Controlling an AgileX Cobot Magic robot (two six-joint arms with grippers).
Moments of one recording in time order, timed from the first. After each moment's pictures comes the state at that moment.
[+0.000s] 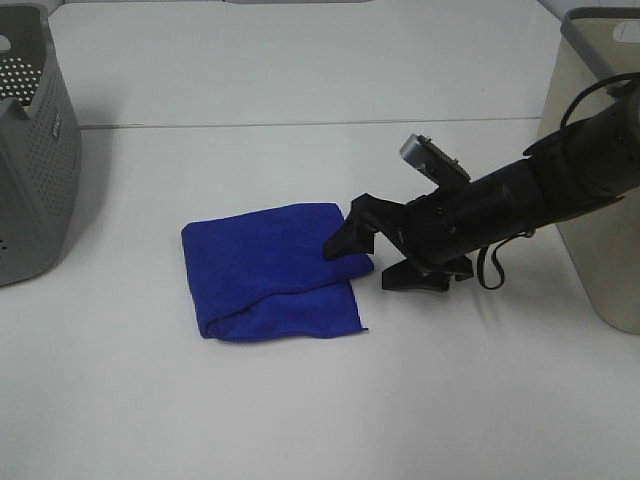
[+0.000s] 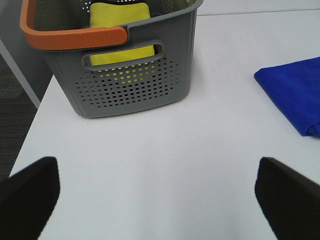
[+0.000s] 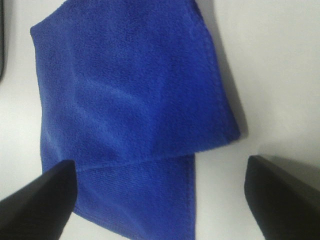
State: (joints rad) left arm 0.06 -0.01 -0.50 0.00 1.05 0.08; right arm 0.34 2.06 -0.98 1.43 0.51 -1.03
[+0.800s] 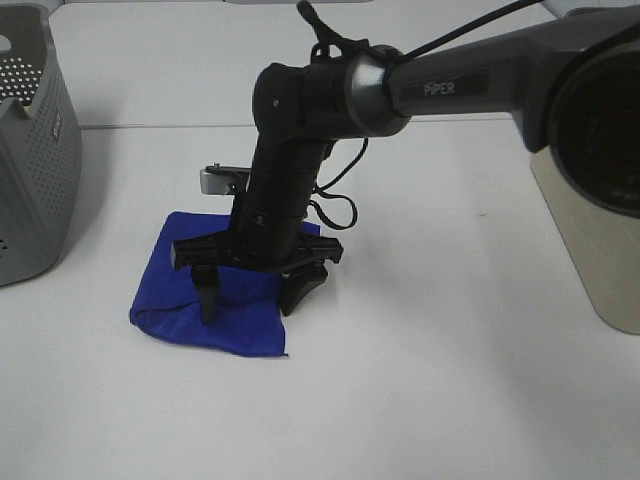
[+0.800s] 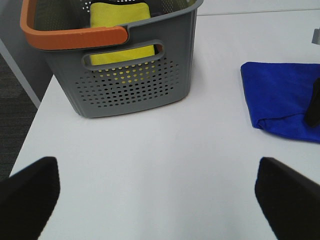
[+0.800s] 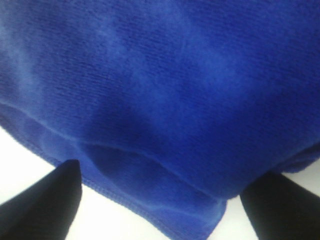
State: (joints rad) left arm 0.06 -0.01 -0.50 0.00 1.05 0.08; right arm 0.76 2.39 -1.80 0.28 0.98 0.22
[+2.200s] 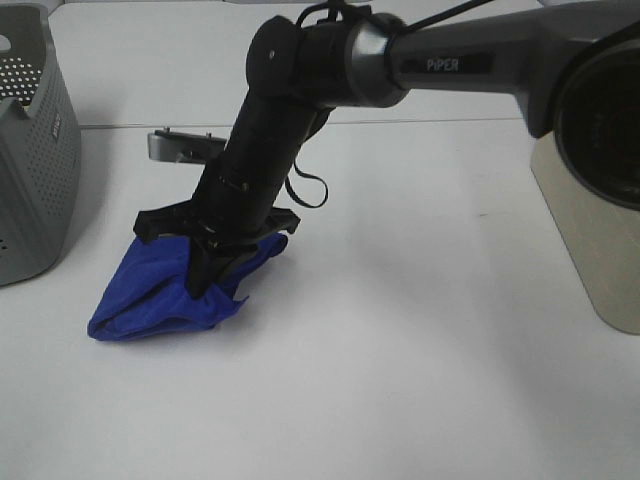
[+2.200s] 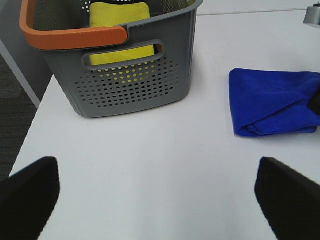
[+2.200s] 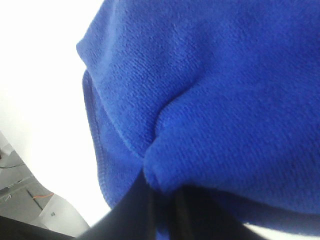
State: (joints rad) left arm 0.06 -0.01 -0.50 0.00 1.05 0.08; right arm 0.75 2.37 -1.89 0.51 1.04 -0.20
